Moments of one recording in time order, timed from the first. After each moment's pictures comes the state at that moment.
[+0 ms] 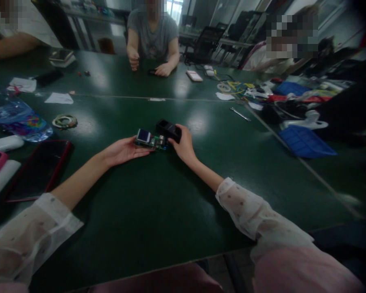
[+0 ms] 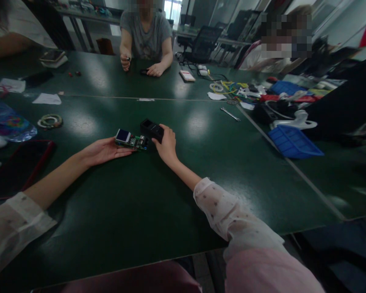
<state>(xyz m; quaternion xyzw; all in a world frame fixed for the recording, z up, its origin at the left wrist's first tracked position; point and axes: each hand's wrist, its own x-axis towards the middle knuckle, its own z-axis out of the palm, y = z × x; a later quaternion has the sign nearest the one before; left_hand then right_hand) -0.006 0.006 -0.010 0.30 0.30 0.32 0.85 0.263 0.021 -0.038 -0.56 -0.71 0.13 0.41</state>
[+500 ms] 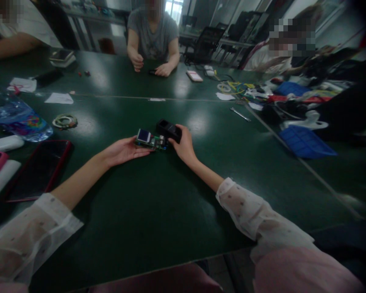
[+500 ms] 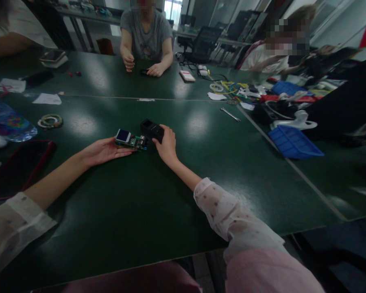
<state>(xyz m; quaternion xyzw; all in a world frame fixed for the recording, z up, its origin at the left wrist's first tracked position) -0.005 0.005 -0.008 0.30 0.30 0.32 0.85 0.264 0.020 -0.036 -0.56 -0.71 0.14 0.41</state>
